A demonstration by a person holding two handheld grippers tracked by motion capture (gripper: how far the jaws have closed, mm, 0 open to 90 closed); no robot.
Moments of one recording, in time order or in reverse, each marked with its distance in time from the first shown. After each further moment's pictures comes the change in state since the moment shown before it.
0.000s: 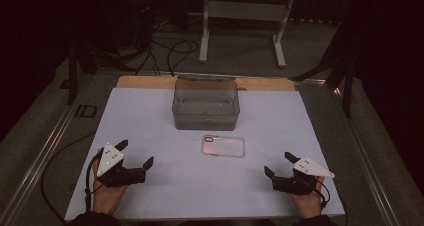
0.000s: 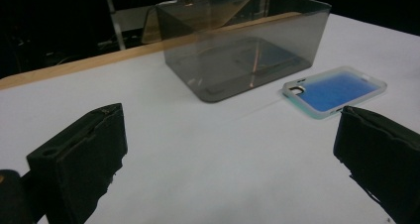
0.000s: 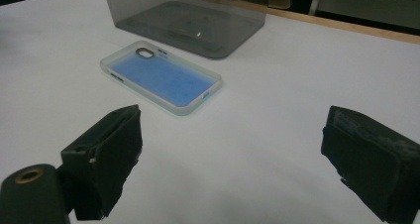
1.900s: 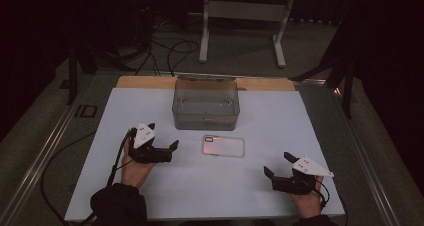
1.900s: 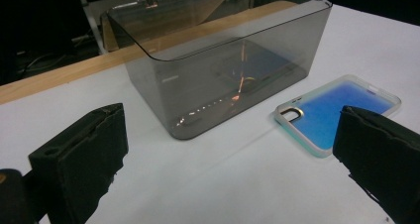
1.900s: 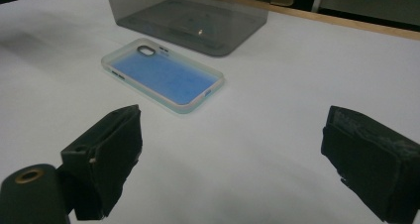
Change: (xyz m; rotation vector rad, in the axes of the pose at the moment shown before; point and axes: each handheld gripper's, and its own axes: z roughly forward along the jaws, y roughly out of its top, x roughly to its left) left arm -0.014 0.033 0.075 0.063 -0.049 0.042; right arm 0.000 0.000 0.002 0.006 0.005 0.007
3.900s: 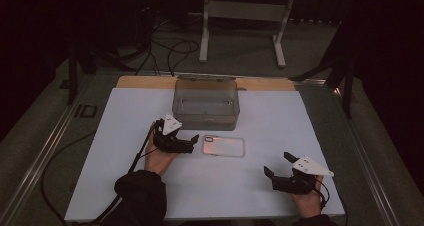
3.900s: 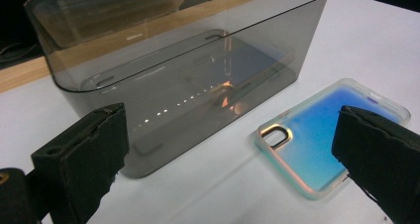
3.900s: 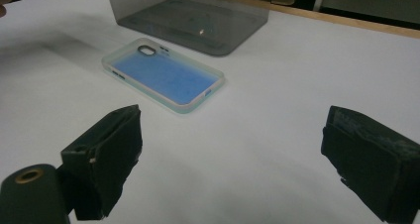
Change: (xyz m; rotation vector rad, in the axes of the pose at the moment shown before) left arm -0.023 0.018 0.065 0.075 -0.054 0.014; right arm -0.001 0.000 0.000 0.004 0.006 0.002
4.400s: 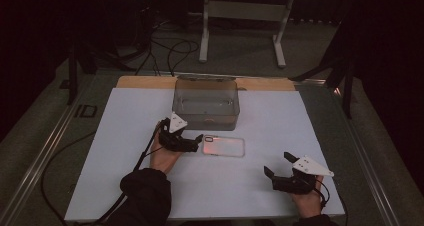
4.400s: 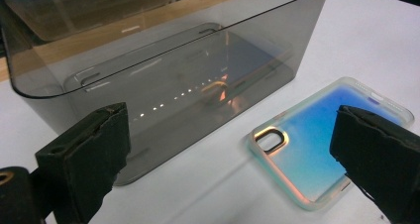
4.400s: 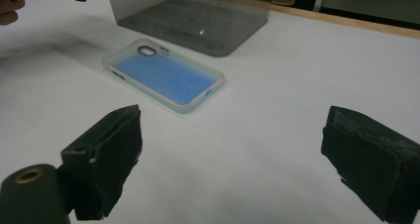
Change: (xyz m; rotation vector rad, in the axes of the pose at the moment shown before) left arm -0.006 0.003 0.014 0.033 -0.004 -0.012; right arm 0.000 0.000 0.000 -0.002 0.000 0.000
